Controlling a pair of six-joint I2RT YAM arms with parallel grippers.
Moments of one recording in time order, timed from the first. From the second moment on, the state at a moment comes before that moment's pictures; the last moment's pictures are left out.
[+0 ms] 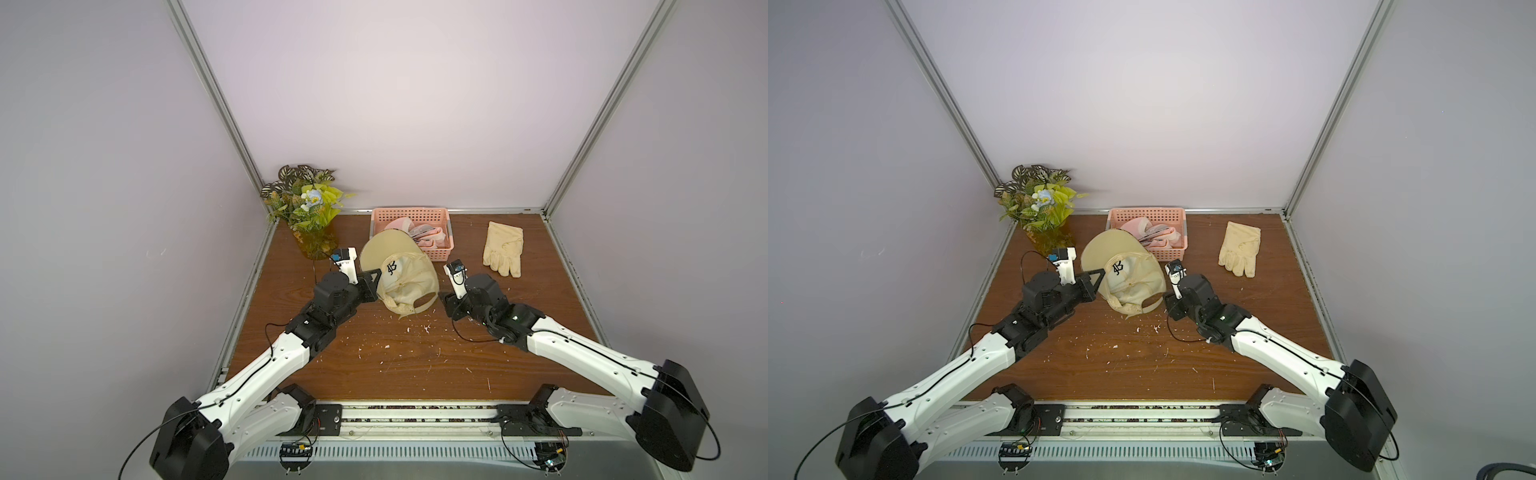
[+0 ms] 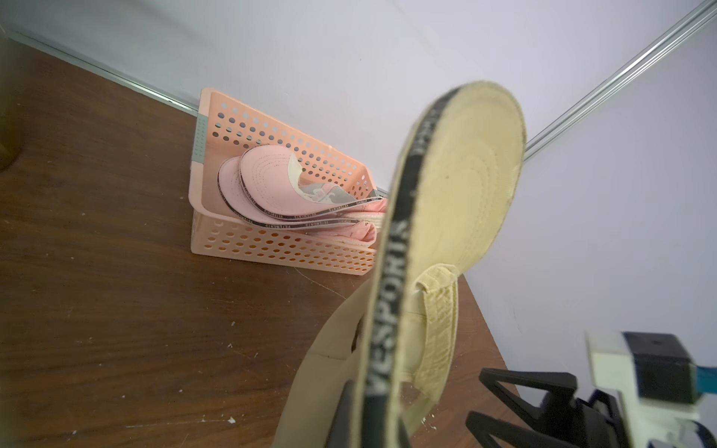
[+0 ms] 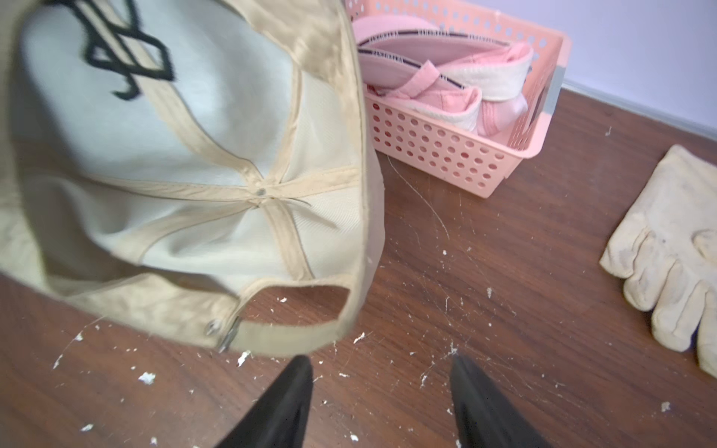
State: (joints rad) left arm -0.56 1.00 0.62 0.11 0.00 -0.71; right arm 0.78 1.13 0.76 -0.22 0.21 0.11
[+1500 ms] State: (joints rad) left arm -0.59 1.06 0.64 0.16 0.17 -0.85; right arm 0.93 1.49 0.87 -0.04 0.00 0.01
